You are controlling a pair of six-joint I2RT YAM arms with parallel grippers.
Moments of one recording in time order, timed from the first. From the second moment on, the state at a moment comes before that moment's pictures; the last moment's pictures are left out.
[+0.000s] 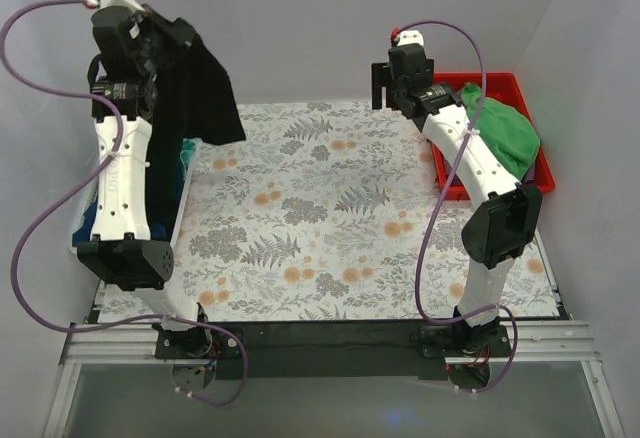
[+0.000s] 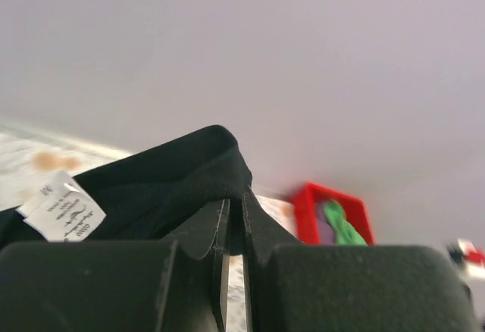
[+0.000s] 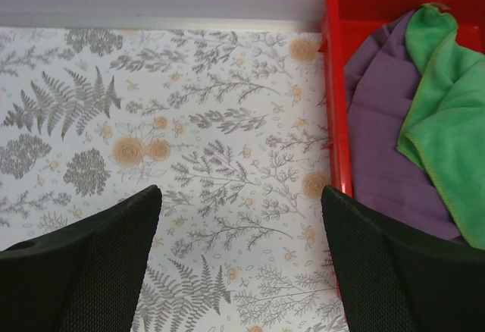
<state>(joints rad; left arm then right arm) 0.06 1.65 2.05 -0.50 0.14 -0.66 0.42 1.87 1.93 -0.62 0.36 0.15</state>
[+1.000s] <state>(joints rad) -0.67 2.25 2.01 -0.42 0.43 -0.52 0.26 1.71 1.79 -0.75 0.49 0.31</state>
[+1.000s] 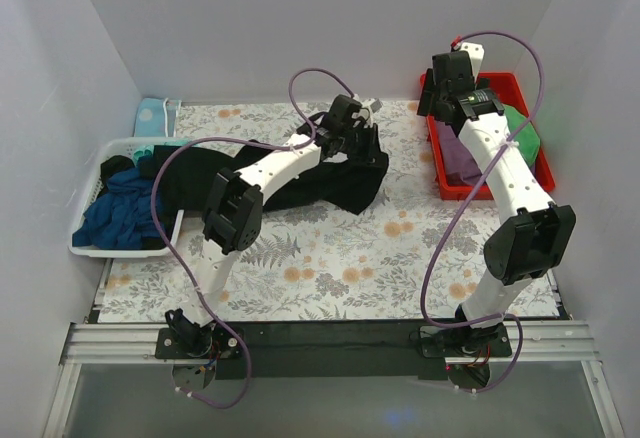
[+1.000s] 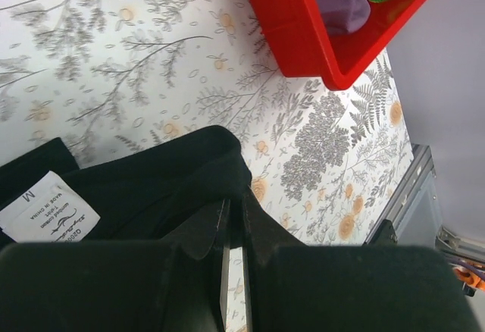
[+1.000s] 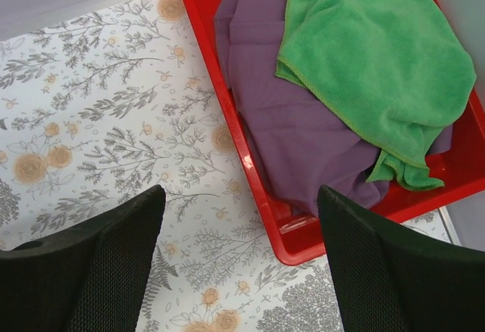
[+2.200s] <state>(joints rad) -0.88 2.35 2.02 -0.39 0.55 -0.36 0.22 1.66 1.74 -0.80 0.47 0.29</state>
